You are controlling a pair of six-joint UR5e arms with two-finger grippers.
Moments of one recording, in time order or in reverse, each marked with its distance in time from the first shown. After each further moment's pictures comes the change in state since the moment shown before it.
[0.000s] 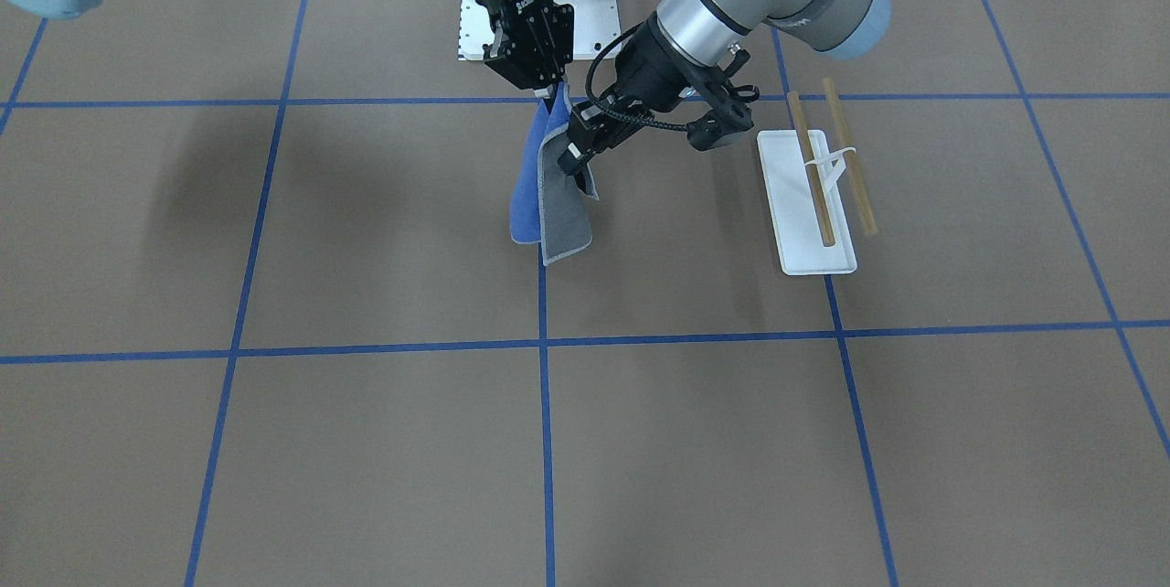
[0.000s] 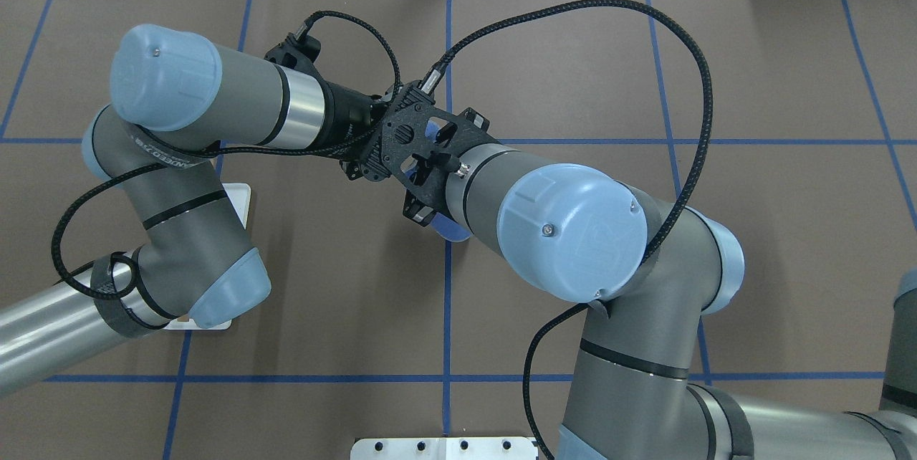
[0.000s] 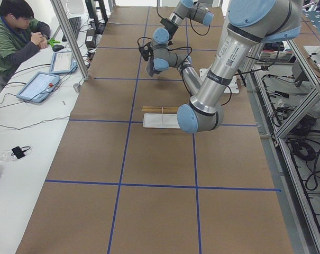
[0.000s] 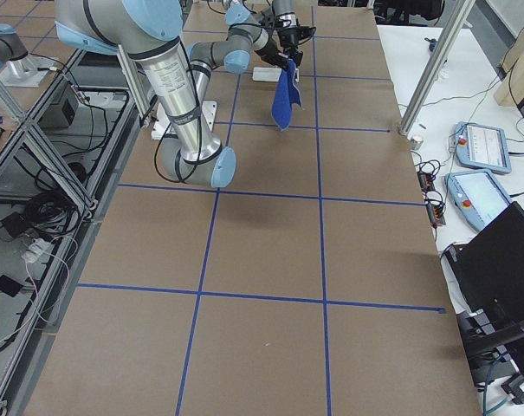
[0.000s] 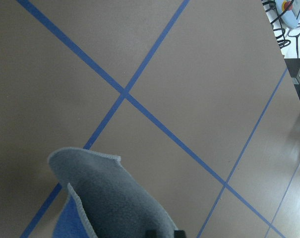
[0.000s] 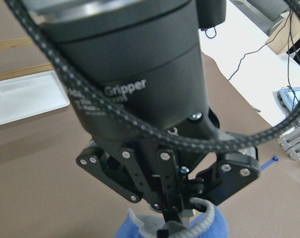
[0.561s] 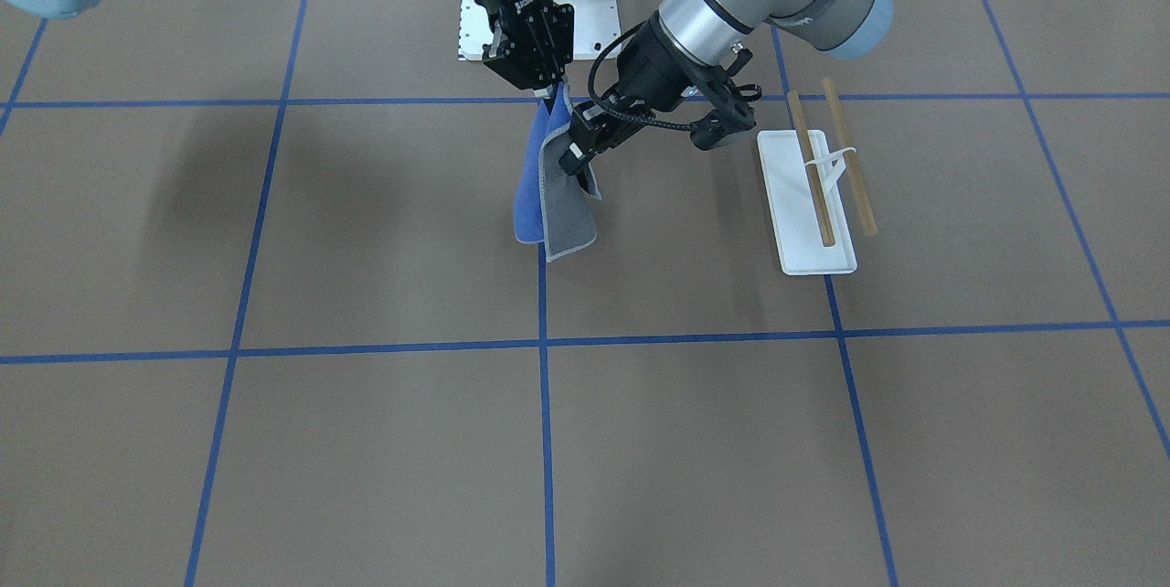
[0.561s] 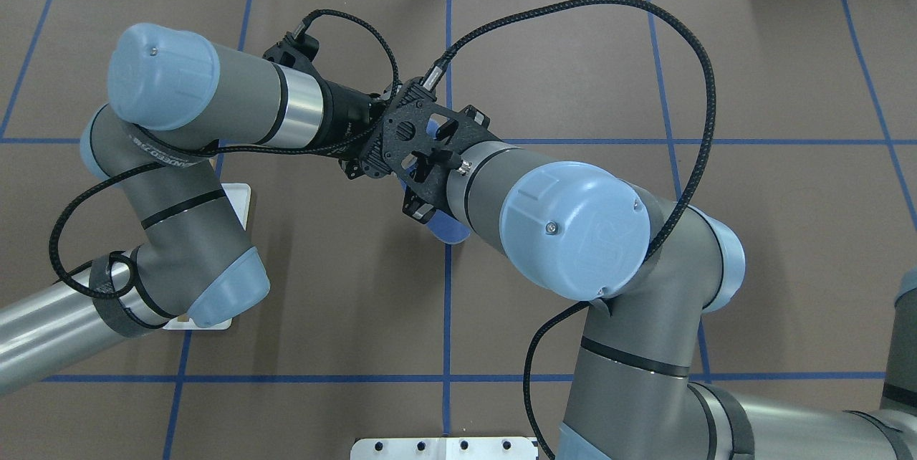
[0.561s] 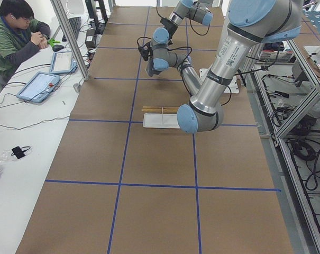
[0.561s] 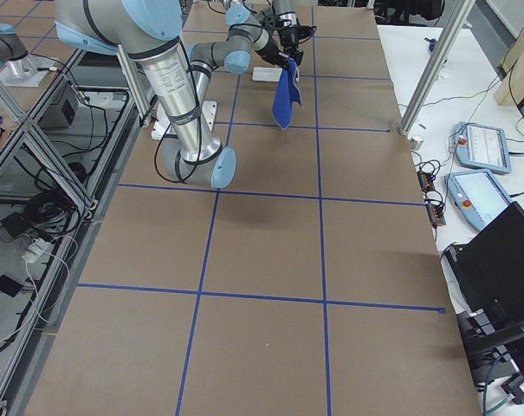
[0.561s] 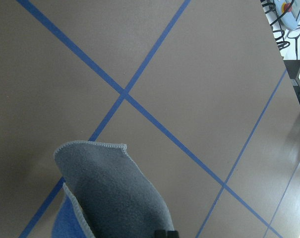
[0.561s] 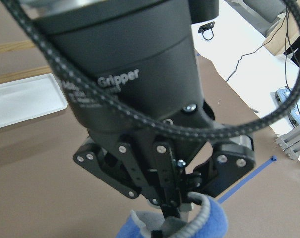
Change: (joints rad) left arm -0.009 0.001 -0.003 -0.001 0.001 -0.009; right arm 0.004 -0.012 0.002 0.018 -0.001 0.034
